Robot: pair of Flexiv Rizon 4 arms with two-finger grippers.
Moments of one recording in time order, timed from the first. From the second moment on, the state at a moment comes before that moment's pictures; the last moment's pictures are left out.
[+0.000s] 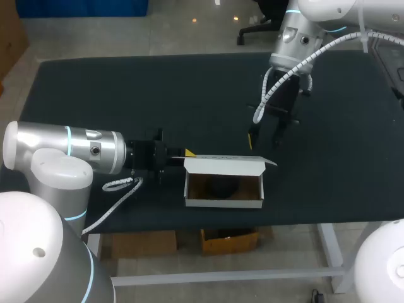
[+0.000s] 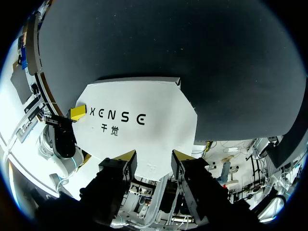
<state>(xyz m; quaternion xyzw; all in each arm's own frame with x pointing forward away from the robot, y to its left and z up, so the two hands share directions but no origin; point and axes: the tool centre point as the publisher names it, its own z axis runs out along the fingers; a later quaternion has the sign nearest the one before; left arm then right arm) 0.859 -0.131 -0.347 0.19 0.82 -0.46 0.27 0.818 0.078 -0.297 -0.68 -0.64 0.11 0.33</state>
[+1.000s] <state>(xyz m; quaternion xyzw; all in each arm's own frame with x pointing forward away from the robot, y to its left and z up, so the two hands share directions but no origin) 0.846 -0.122 -0.345 0.19 0.82 -0.46 0.29 0.809 0.076 -0.317 -0.68 -0.64 0.11 0.34</state>
